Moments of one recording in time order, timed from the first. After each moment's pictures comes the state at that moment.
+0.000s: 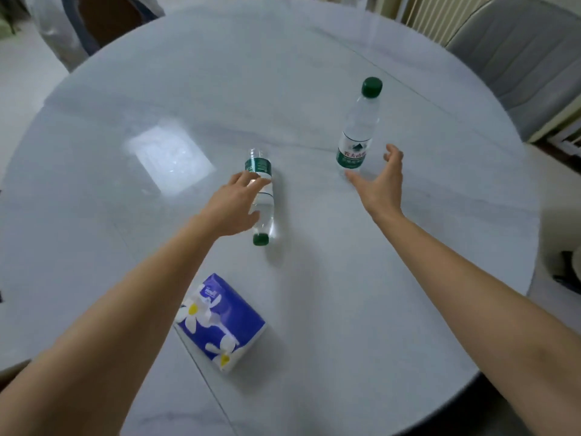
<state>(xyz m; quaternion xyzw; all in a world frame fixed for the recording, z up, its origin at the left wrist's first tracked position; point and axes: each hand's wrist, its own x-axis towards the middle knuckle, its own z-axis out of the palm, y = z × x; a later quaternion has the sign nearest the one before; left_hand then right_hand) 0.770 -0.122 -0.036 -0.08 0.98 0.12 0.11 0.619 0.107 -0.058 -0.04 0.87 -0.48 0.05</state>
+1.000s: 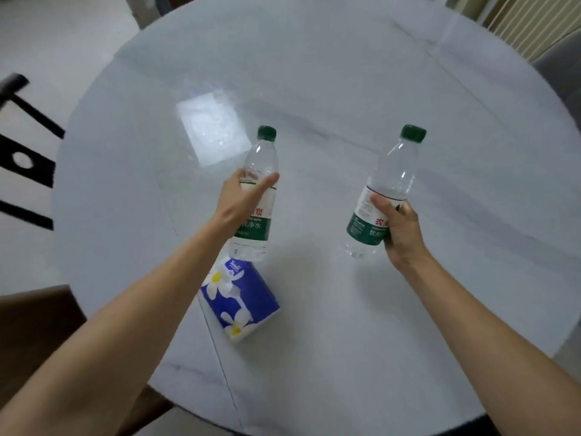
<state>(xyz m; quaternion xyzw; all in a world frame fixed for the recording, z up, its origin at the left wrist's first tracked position) 0.811 -0.126 -0.047 -0.43 0.70 0.56 -0.09 0.663 0.105 -0.061 -0.03 0.63 -0.71 0.32</state>
